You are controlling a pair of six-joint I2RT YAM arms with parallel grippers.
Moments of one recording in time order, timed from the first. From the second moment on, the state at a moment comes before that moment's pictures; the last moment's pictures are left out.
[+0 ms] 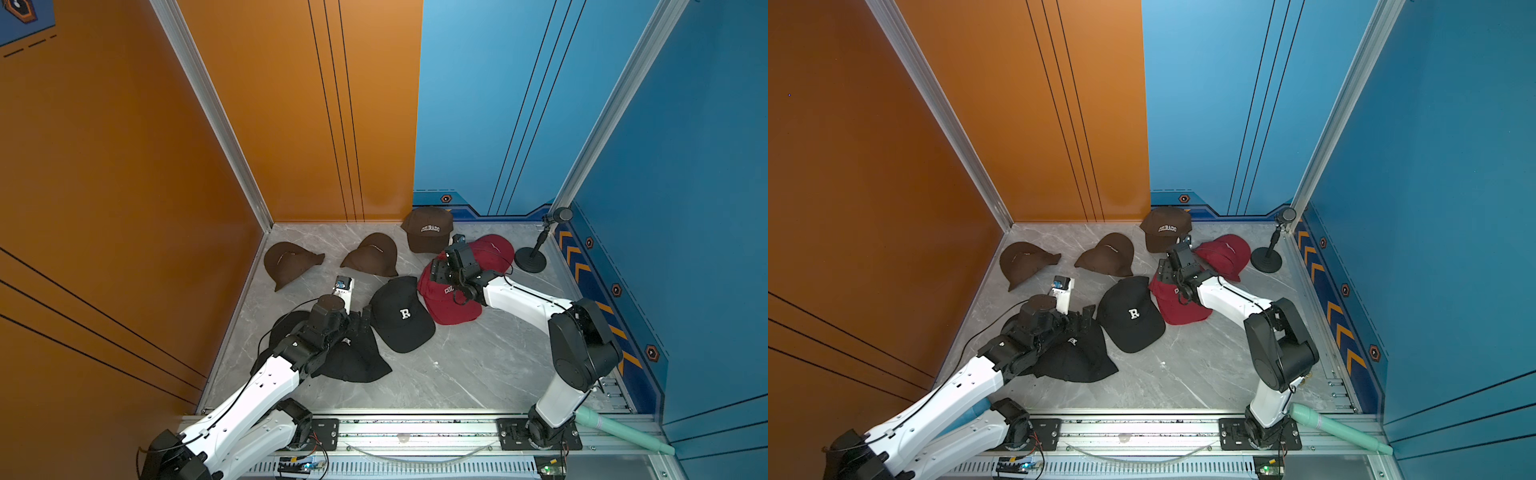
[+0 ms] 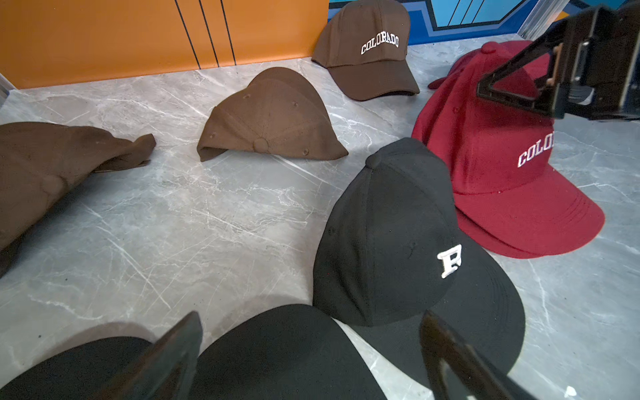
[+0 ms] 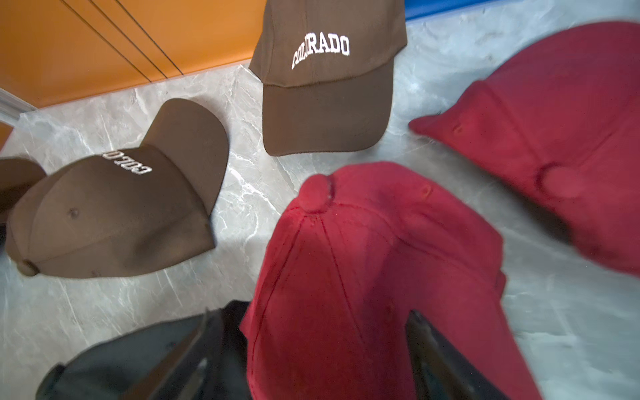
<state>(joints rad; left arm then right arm) -0.52 0.91 0.58 -0.21 -0.19 -0.19 0.51 1.70 1.17 -0.17 0.21 0.50</state>
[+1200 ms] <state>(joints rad) -0.68 1.96 1.60 -0.35 0.12 0.02 0.09 1.63 1.24 -0.44 0.01 0.28</state>
